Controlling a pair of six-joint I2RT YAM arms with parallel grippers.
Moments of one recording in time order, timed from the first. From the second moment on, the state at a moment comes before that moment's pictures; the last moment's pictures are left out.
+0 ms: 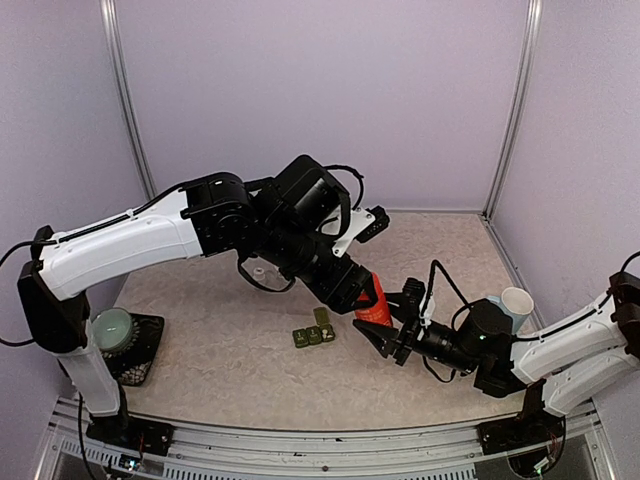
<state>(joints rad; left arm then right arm) -1.18 1.79 1.86 -0.89 0.05 -0.20 1.11 1.32 0.30 1.16 0.03 -0.10</state>
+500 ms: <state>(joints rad) -1.17 1.79 1.86 -0.86 0.08 -0.20 1.11 1.32 0.30 1.15 0.03 -0.10</state>
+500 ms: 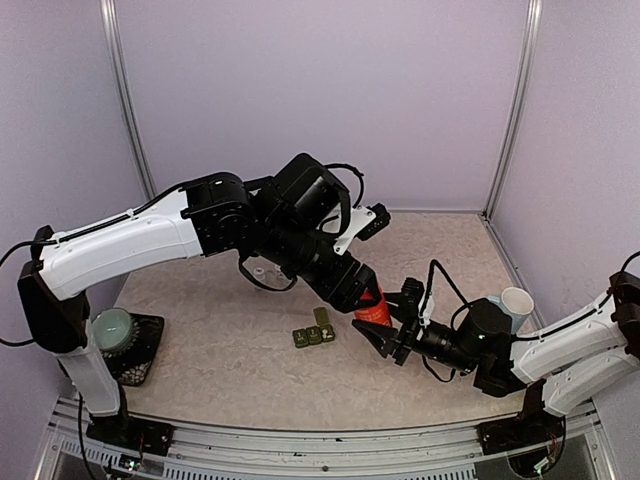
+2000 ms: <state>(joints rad) -1.33 1.58 1.67 -0.66 0.26 0.09 1.08 0.89 0.40 0.68 -0.52 0.19</state>
